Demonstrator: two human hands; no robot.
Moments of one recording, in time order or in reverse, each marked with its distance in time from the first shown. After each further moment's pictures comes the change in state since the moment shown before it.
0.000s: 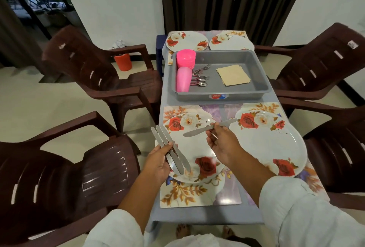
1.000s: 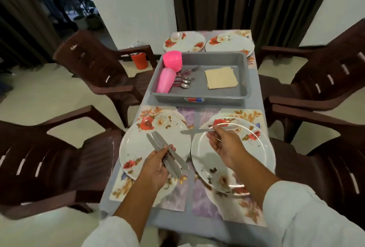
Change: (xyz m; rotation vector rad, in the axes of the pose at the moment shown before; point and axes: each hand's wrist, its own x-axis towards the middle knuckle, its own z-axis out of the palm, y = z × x) left_hand -0.032 -0.130 0.149 -0.090 0.178 0.095; right_hand 0.074 -0.117 -0.164 -0.078 -0.211 0.110
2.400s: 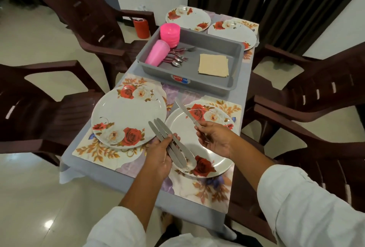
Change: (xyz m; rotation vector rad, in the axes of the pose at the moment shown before) left_hand -0.029 -0.116 0.071 -0.291 -0.021 0.064; right_hand -0.004 -0.055 -0.070 -0.425 -0.254 0.260
